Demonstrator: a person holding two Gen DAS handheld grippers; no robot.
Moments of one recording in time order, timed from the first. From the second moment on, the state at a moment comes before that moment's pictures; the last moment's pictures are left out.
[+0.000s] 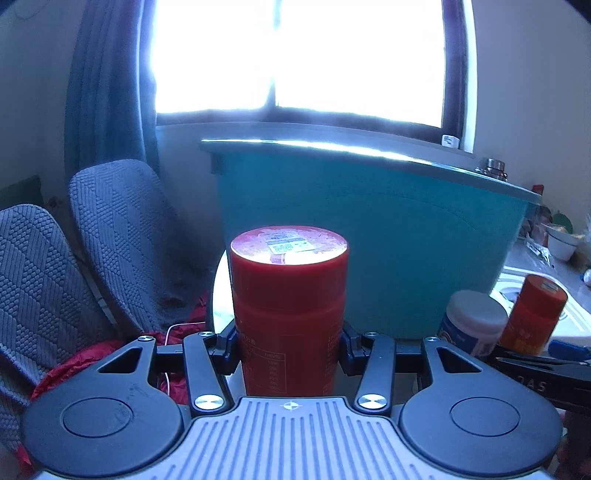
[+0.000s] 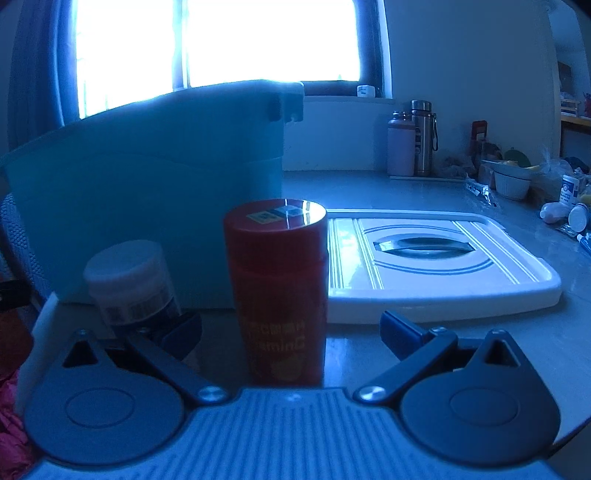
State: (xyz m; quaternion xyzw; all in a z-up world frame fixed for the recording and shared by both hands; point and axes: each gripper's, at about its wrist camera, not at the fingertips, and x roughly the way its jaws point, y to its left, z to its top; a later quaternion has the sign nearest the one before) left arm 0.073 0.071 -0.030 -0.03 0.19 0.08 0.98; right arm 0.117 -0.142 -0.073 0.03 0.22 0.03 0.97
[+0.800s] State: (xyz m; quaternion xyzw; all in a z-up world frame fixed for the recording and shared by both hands) left arm 0.042 0.071 0.039 -0.03 0.22 0.06 0.97; right arm 0.081 -0.141 -0.028 0.03 0.26 0.03 0.96
